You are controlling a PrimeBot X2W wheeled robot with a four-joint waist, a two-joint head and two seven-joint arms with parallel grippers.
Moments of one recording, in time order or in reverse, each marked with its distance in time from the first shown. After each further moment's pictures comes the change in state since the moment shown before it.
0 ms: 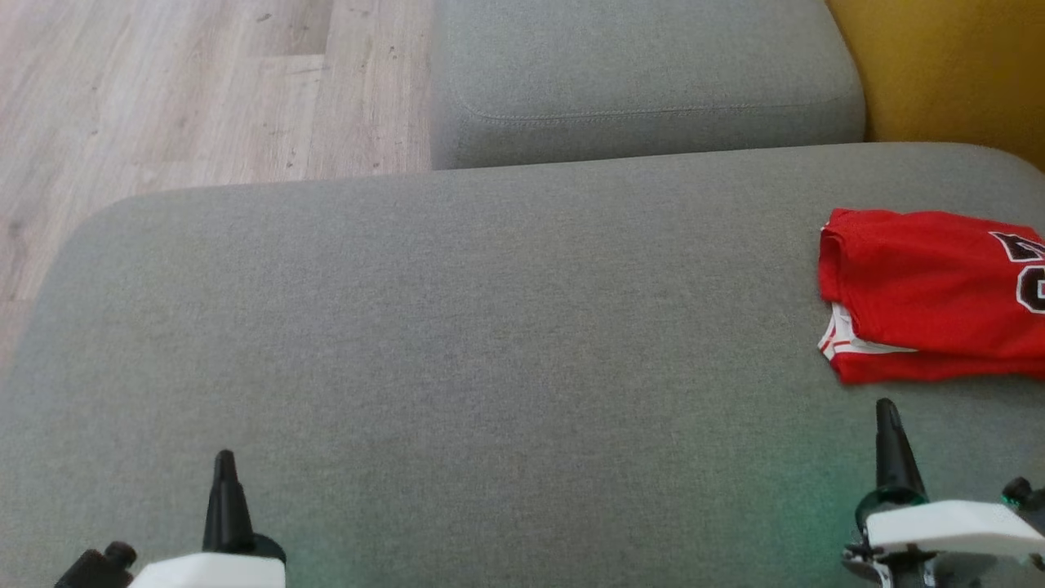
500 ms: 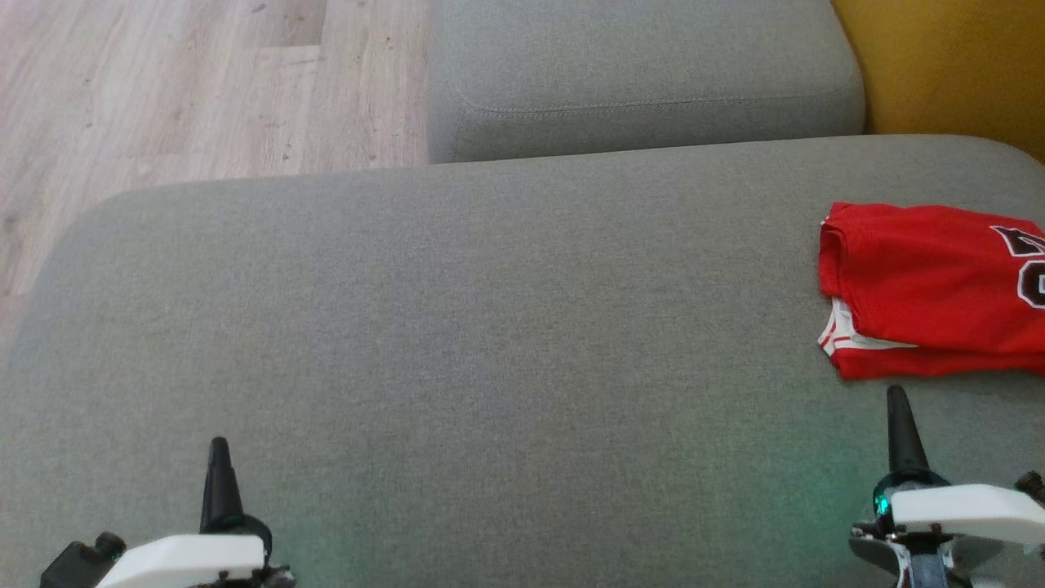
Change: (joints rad) left arm -0.041 0.000 0.018 0.020 -0.172 -0.008 0.041; right arm -0.036 -0.002 -0.021 0.017 0.171 0.000 0.036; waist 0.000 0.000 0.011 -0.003
